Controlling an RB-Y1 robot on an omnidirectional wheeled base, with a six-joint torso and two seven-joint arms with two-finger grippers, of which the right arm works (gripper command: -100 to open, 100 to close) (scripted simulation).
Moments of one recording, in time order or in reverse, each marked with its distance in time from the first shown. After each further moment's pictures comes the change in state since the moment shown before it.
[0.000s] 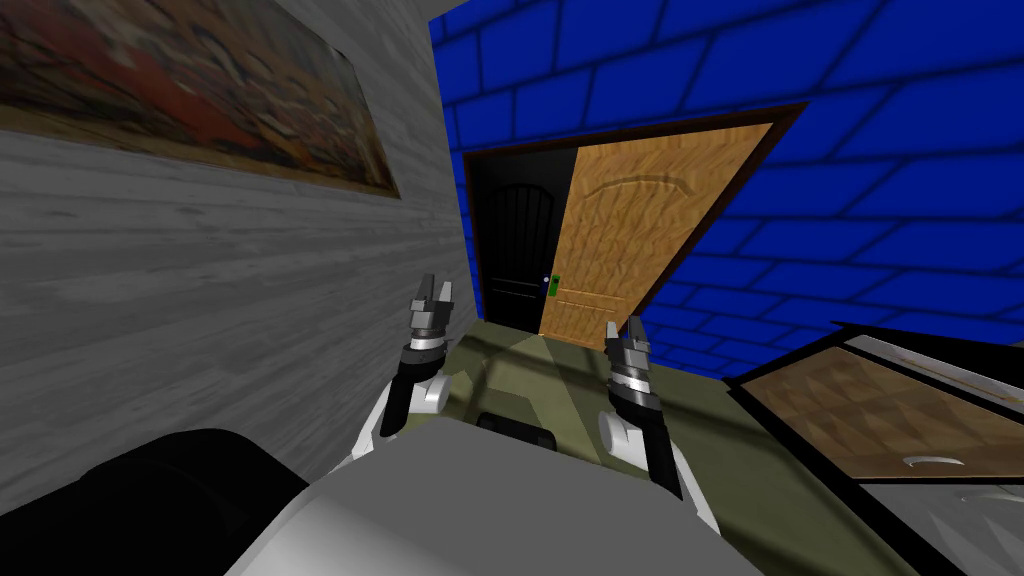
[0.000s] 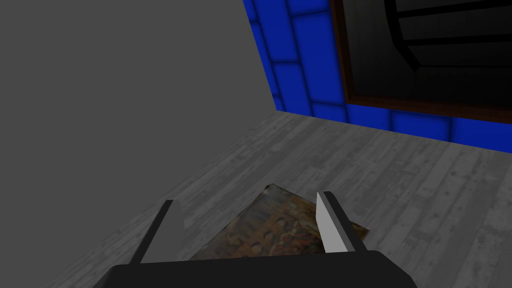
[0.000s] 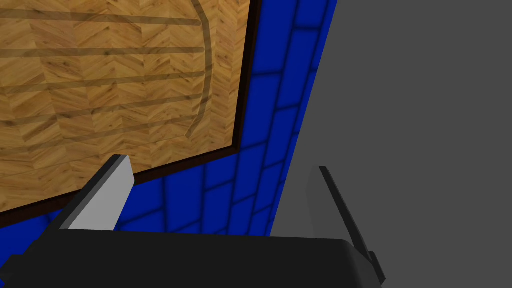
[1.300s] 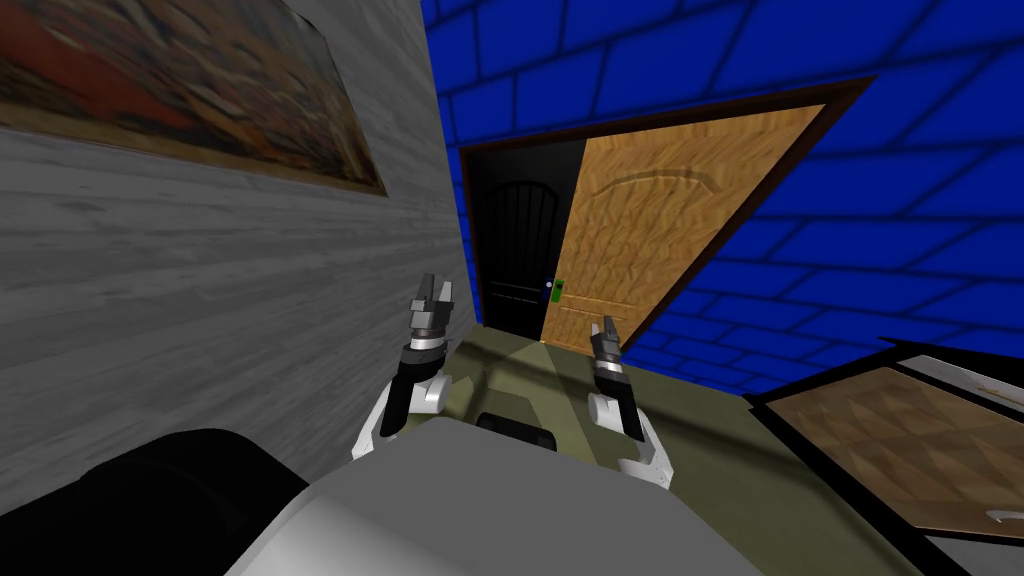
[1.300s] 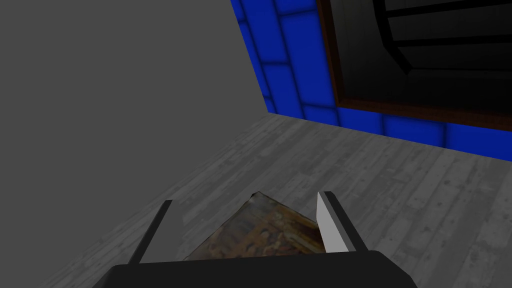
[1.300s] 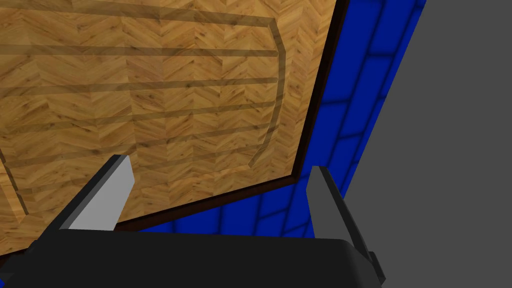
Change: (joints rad) arm -0.219 -0.050 -0.041 0.361 -0.051 0.005 0.014
